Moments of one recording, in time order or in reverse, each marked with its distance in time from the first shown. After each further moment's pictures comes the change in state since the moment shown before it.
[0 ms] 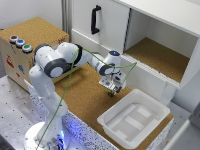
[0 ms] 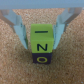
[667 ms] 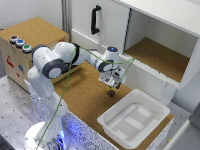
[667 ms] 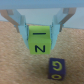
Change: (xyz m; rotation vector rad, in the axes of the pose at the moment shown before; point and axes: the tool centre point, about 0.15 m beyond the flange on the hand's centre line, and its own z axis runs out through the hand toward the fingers) arm 0.008 -0.043 -0.061 0.014 0.071 -0.053
